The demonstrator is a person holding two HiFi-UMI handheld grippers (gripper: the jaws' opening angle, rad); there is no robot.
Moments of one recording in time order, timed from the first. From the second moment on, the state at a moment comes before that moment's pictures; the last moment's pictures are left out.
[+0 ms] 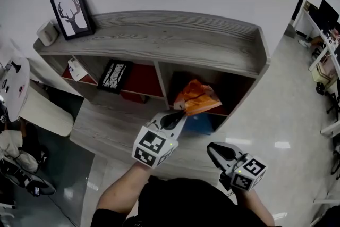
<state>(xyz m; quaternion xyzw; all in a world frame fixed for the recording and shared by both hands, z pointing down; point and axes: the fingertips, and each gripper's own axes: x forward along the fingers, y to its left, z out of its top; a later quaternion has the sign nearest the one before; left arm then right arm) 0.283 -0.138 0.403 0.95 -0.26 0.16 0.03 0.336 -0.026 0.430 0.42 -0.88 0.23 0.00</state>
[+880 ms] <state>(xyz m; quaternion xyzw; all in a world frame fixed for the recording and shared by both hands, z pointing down) 0.108 -0.104 0.371 0.95 -0.30 0.12 0.03 0.207 -0.051 0.424 0.39 -0.89 0.23 0.03</state>
